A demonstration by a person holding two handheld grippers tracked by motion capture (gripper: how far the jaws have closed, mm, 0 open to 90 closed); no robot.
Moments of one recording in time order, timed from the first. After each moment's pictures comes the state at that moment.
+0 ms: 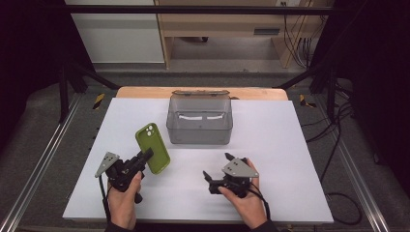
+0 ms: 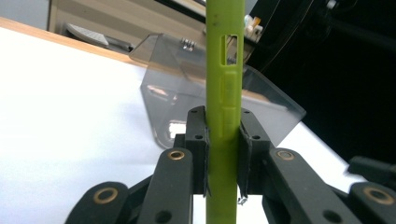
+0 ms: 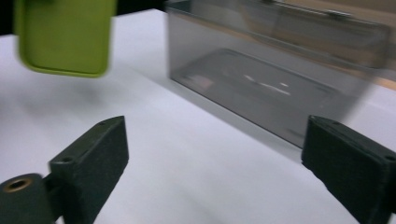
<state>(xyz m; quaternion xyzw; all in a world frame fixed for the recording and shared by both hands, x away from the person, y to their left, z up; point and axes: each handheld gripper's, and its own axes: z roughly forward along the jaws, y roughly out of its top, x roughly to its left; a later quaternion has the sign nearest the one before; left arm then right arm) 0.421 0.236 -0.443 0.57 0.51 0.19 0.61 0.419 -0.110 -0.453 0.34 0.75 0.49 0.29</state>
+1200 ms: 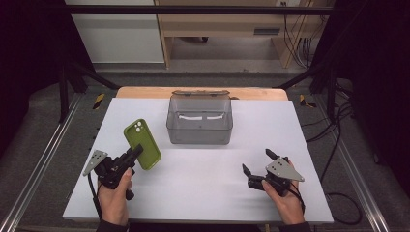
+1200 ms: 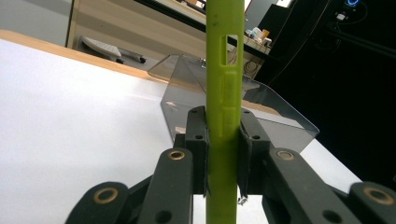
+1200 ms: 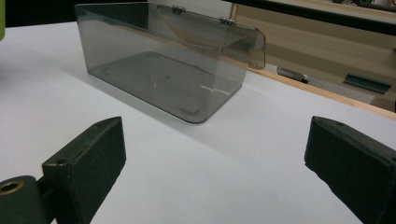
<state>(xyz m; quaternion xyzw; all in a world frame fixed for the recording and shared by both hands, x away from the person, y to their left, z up) 0.421 0.259 -0.431 0.55 0.52 0.21 0.62 0.418 -0.207 -0.460 0.36 0.71 0.50 0.35</state>
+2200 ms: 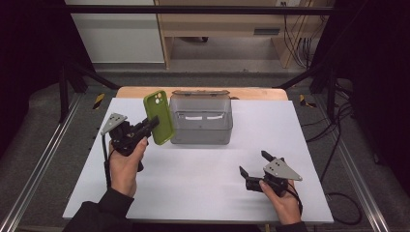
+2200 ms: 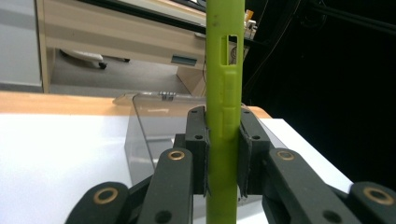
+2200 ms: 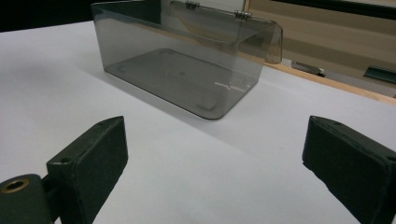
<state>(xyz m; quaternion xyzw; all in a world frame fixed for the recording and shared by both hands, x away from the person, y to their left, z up) 0.475 0.209 -0.348 0.61 0.48 0.22 0.59 0.417 -0.203 -0.462 0.36 0.71 0.51 0.32</state>
